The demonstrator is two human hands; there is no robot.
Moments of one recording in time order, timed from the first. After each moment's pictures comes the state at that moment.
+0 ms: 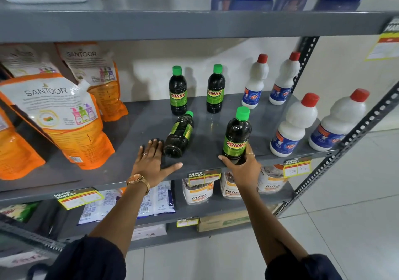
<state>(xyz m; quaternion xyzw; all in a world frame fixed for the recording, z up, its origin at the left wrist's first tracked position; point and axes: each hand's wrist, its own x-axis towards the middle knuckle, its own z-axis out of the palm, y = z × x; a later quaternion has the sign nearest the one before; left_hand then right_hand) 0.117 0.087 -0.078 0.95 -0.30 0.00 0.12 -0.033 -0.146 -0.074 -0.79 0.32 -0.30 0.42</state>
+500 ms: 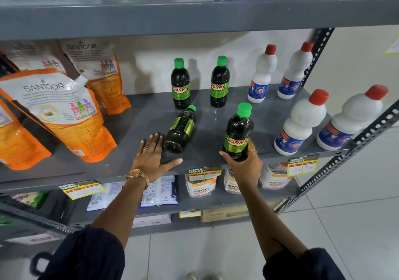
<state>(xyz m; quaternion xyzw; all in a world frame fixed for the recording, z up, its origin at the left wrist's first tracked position) 0.117 0.085 -0.077 0.95 -0.29 0.00 0.11 -0.031 -0.150 -0.069 -0.79 0.30 -0.31 0.43</state>
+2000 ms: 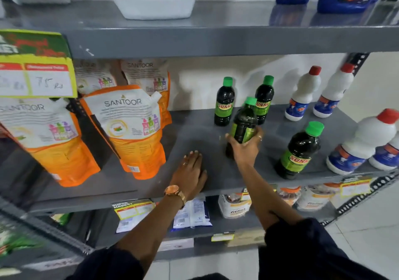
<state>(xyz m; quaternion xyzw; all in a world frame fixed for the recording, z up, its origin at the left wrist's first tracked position) 0.150 0.132 -0.081 0.91 -0.38 0.02 0.17 0.117 -0.044 -0.033 -0.66 0.33 -0.36 0.56</state>
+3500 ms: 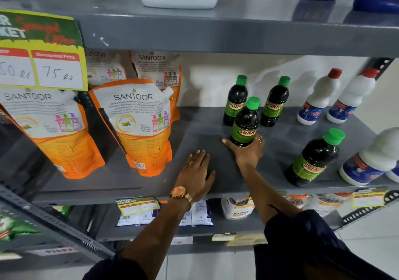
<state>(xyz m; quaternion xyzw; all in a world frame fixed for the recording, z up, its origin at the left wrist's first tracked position) 0.151 0.132 -0.090 0.91 -0.37 0.06 0.20 0.145 -0.049 -0.058 -0.75 0.36 -0.32 0.45</state>
